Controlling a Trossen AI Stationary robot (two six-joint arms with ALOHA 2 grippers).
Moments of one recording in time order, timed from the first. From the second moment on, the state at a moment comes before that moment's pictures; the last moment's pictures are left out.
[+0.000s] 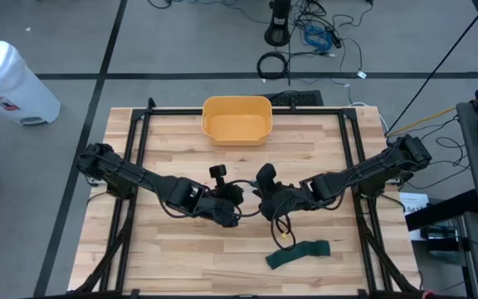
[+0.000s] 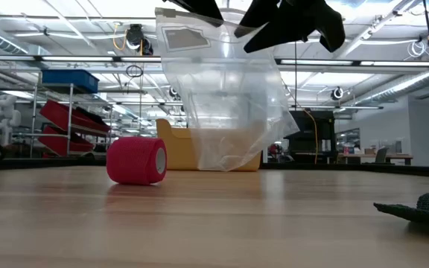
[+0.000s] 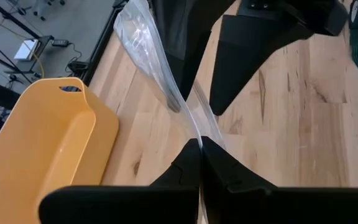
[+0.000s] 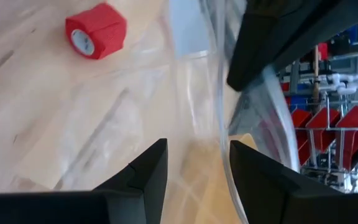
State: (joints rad) left arm -0.36 1.69 1.48 -0.66 -0.66 -0.17; right arm 0.33 1.53 1.13 -0.29 0.63 -0.79
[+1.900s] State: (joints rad) left arm -0.36 1.69 1.48 -0.62 -0.86 -0.09; right arm 0.39 1.54 1.26 -0.48 0.26 -0.37
